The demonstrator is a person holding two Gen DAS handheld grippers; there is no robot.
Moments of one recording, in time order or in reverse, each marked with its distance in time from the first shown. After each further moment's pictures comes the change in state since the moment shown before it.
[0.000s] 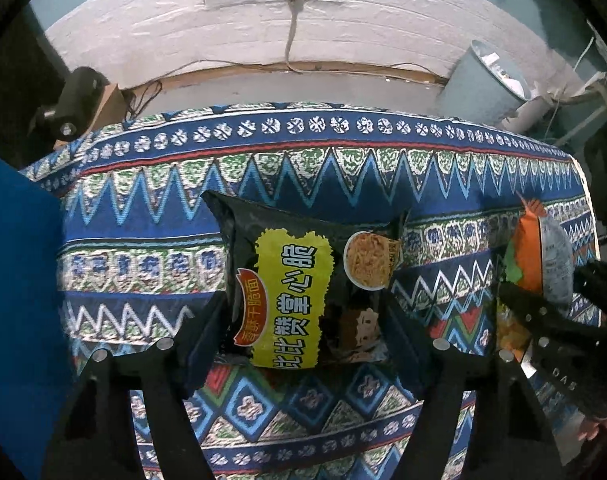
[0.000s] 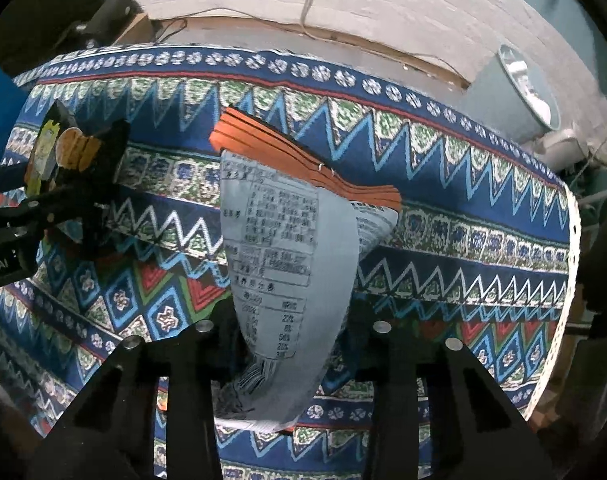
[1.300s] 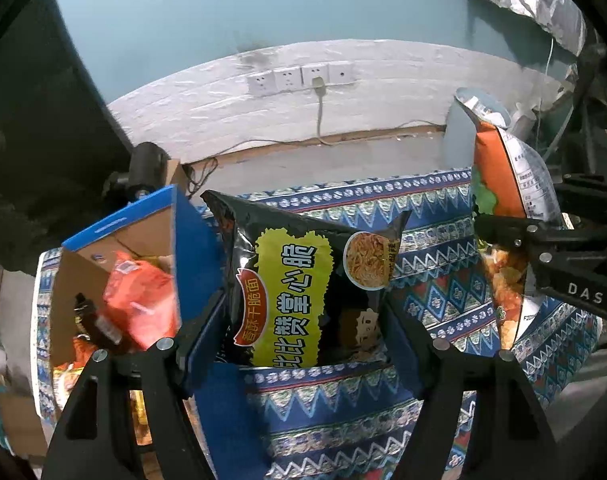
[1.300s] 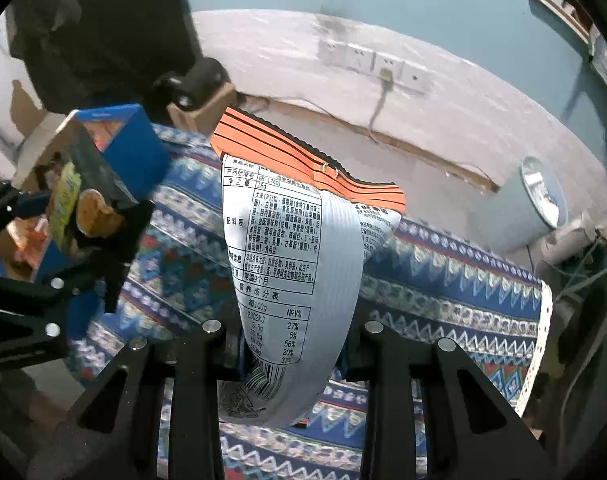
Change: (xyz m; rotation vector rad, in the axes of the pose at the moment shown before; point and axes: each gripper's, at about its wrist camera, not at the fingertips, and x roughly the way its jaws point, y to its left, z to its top) left arm -0.166 0.051 -0.058 0.099 -0.250 0.128; right arm -0.150 0.096 0.014 -0.146 -0.289 0.130
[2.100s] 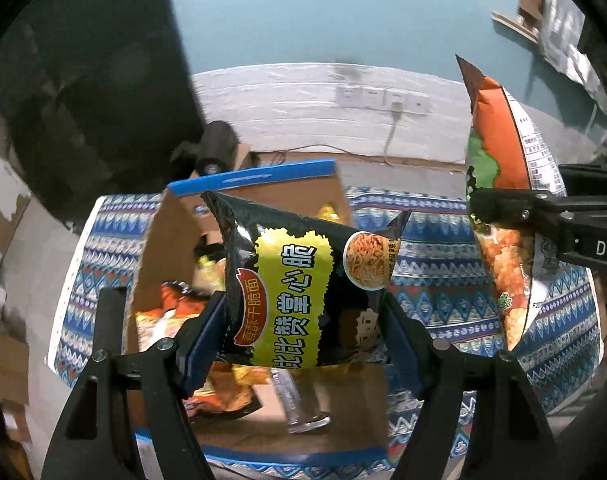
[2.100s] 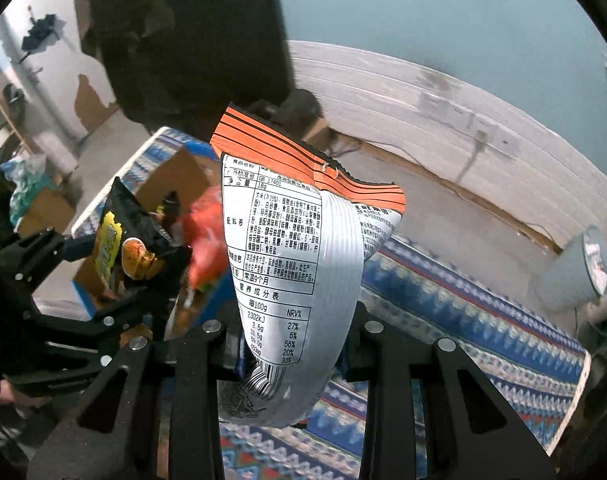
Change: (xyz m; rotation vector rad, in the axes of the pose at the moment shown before) left arm -0.048 0.137 -0.057 -0.216 -0.051 0.066; right arm -0.015 0.136 0.066 -0.130 -0.073 0.201
